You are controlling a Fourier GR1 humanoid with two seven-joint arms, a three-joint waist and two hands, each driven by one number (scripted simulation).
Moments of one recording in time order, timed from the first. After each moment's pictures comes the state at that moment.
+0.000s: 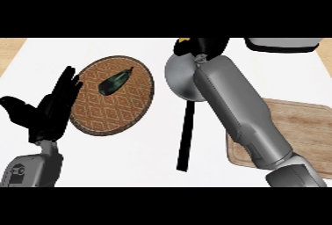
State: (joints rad) left arm -0.20 0.16 0.09 -1.56 0.11 0.05 0.23; right arm -1.14 -0.03 0.16 -0.74 1.26 -0.28 0.92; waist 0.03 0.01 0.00
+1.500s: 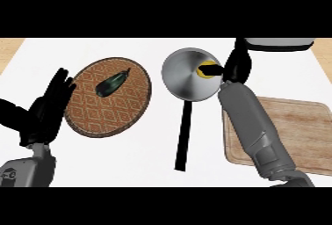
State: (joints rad) left arm -0.17 0.18 0.12 -1.58 0.12 0.04 0.24; right arm -0.95 -0.02 -0.27 -0.52 0.80 -0.78 0.28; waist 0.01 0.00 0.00
